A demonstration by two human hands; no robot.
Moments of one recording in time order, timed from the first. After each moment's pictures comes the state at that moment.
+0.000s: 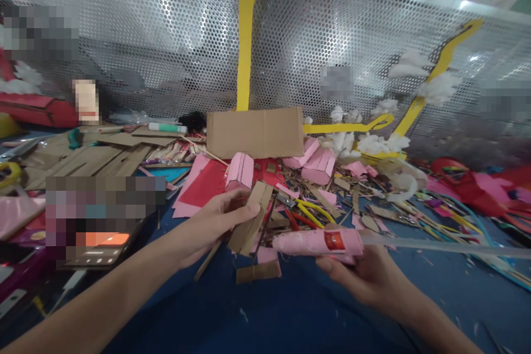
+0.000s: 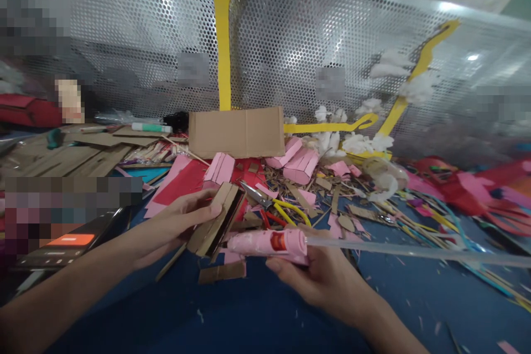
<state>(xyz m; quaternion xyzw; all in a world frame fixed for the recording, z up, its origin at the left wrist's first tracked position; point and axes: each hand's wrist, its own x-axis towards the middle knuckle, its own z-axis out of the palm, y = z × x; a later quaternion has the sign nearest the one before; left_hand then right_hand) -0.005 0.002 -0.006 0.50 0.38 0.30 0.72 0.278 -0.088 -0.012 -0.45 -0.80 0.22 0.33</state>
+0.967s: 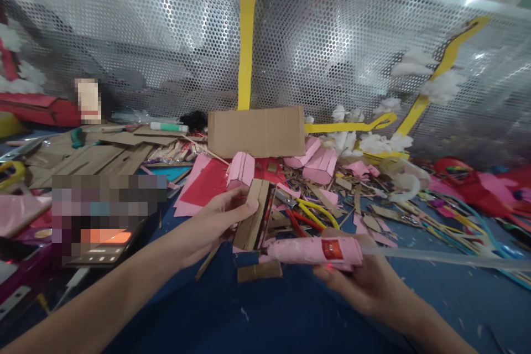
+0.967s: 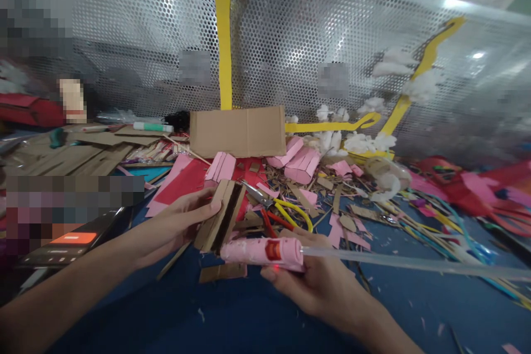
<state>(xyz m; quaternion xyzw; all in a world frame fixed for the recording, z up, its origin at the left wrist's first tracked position) -0.003 -0.002 -0.002 0.49 0.36 0.31 0.74 0.268 -0.091 -0.005 -0.43 -0.82 0.19 0.32</state>
